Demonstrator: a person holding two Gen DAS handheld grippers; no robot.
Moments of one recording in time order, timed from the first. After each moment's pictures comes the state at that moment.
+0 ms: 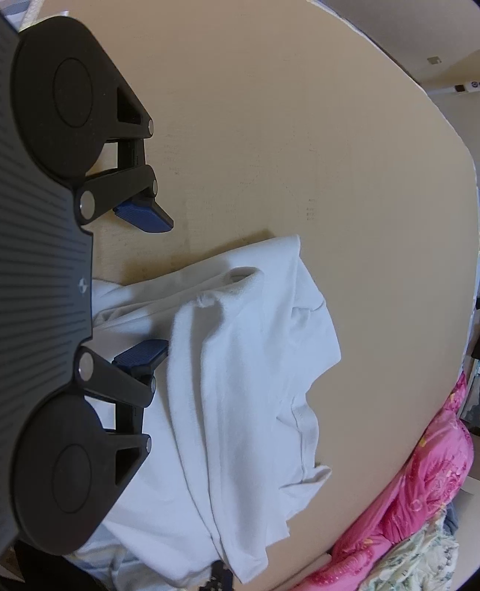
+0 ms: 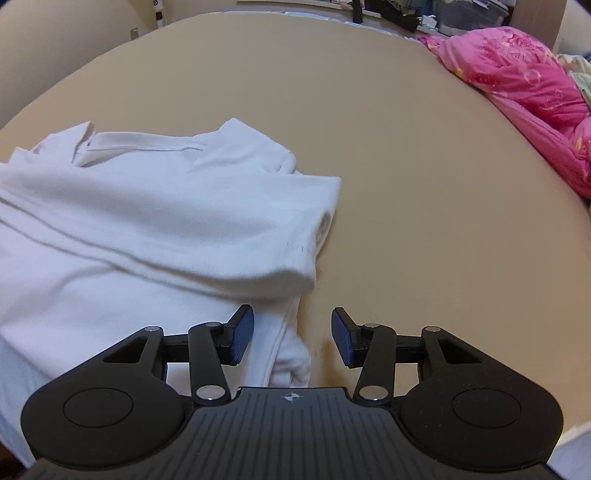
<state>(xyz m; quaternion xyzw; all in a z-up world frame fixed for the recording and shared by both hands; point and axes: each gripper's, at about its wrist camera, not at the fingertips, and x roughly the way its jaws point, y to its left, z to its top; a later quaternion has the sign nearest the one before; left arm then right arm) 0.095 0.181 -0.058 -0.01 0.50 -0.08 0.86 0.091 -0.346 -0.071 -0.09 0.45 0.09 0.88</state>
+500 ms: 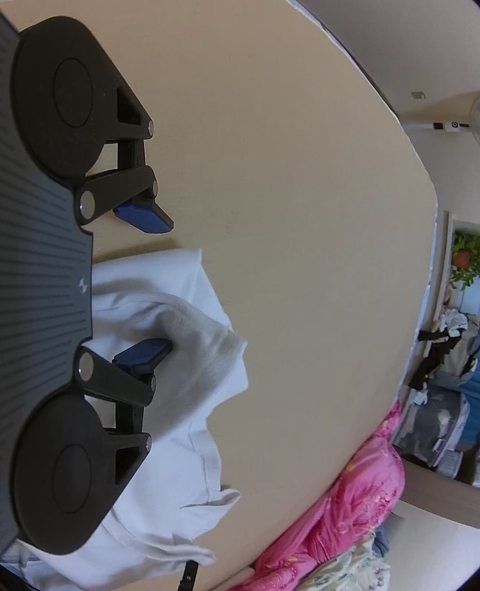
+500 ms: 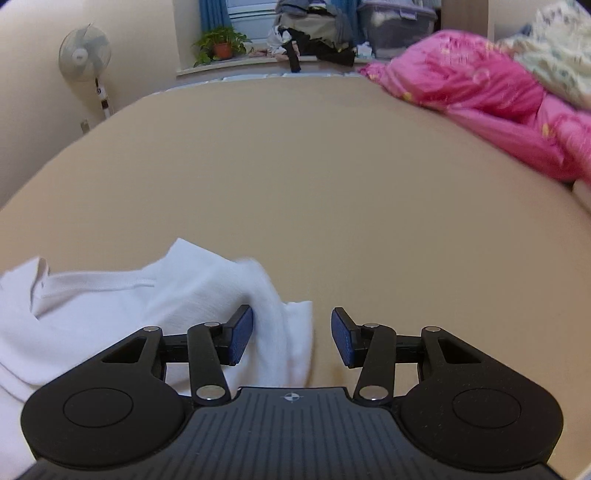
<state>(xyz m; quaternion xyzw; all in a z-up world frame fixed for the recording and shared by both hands) 0.137 0.192 -0.056 -0.08 0.41 -0.04 0.91 0.161 -0.360 -0.060 0.02 0.37 0.03 0.93</state>
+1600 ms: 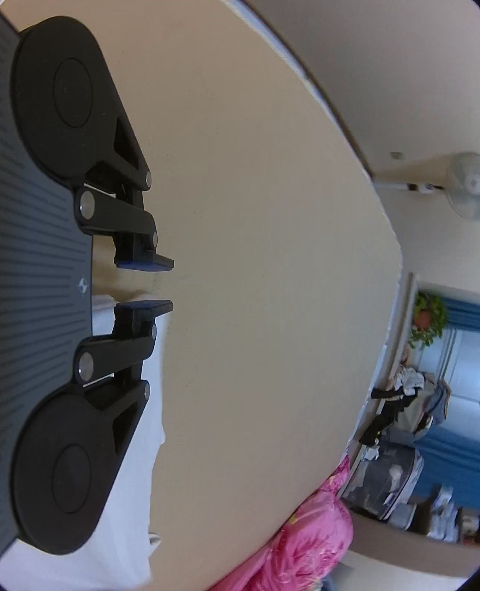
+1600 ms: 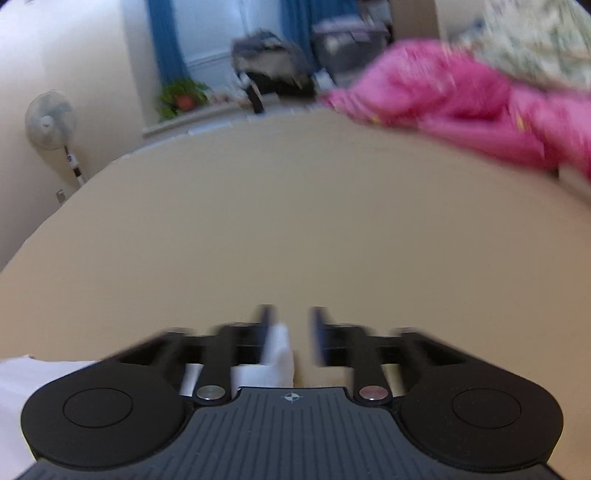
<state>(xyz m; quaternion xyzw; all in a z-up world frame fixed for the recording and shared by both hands) 0.167 0.198 -0.054 -0.11 0.36 0.06 0.92 0.192 -0.368 -0.055 0.11 0.31 -0.02 0.94</state>
